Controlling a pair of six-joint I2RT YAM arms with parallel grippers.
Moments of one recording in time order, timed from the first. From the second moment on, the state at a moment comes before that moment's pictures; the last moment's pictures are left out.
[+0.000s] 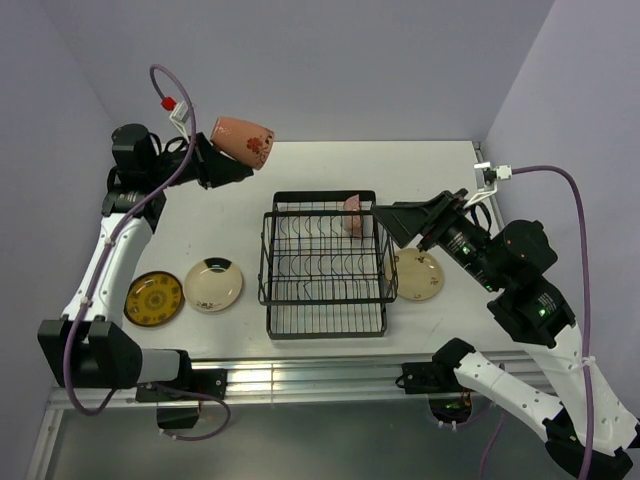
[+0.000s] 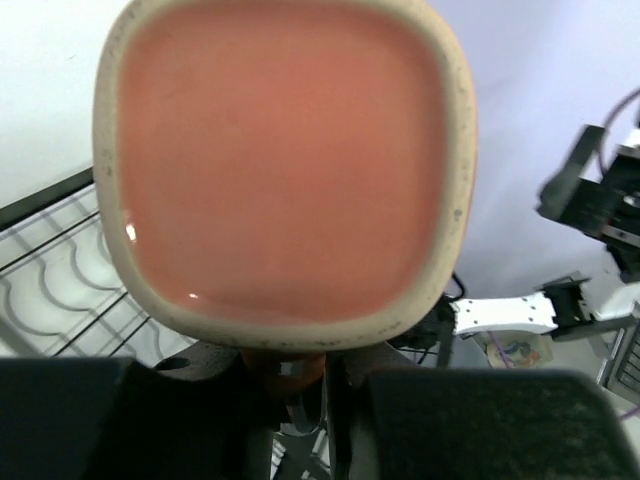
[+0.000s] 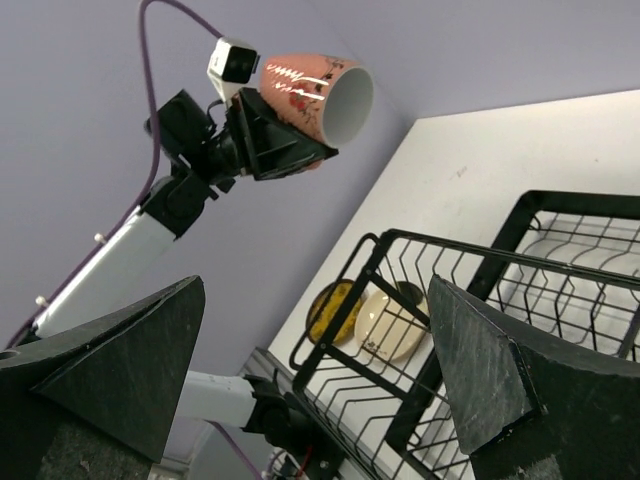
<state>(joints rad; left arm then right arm) -0.06 1.31 1.28 -0.06 1.08 -0.64 0.61 0.69 1.14 -0.35 -0.08 0.74</state>
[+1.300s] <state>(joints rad) -0.25 1.91 1.43 -0.14 0.76 -0.20 0.61 0.58 1.13 -0.45 -0.07 0.68</state>
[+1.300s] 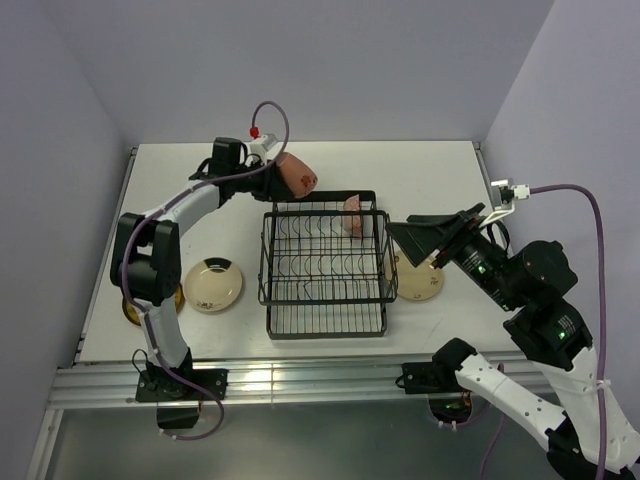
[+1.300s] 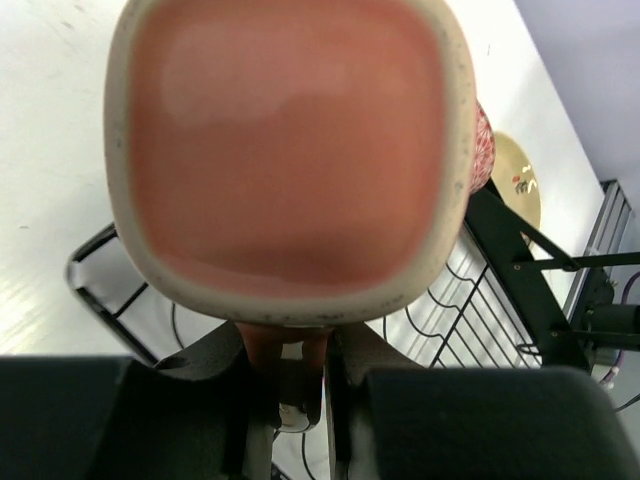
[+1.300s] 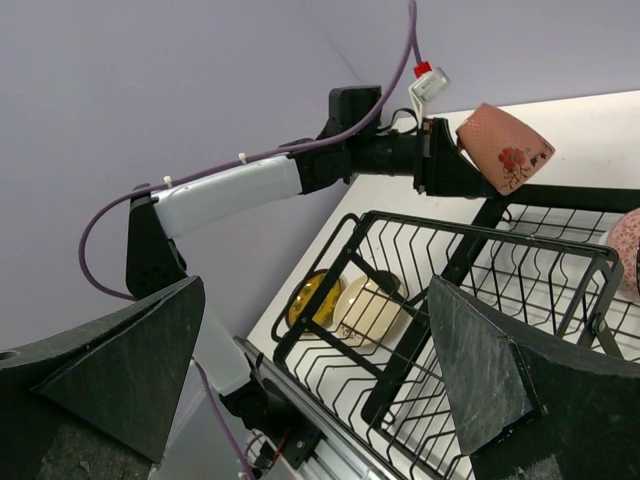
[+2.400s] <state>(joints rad) -0.43 1.96 1.38 -0.20 0.50 -0.10 0.61 0.54 1.12 -0.47 -0.04 0.67</state>
